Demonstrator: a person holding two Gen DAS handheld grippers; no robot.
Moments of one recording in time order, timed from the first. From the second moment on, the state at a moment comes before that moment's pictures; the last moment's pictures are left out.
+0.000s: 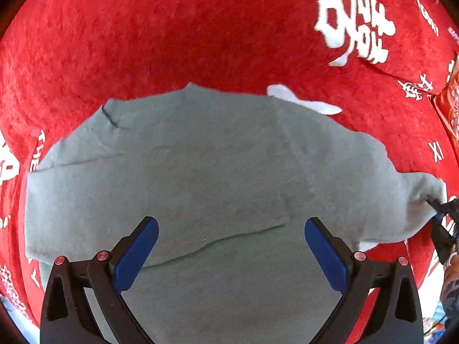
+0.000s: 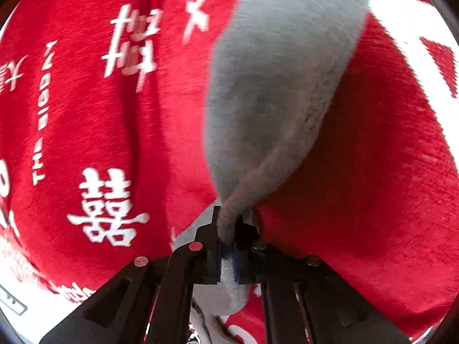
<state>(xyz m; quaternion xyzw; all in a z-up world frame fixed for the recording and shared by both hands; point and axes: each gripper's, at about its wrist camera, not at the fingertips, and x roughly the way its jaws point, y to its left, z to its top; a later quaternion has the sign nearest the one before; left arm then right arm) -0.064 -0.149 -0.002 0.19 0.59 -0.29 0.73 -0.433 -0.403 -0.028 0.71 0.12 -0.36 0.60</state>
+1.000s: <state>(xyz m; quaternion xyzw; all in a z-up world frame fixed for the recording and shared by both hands) 0.033 0.063 0.000 0.13 0.57 -0.17 0.79 -0.044 -0.215 -0.046 0.48 0.48 -0.15 0.72</state>
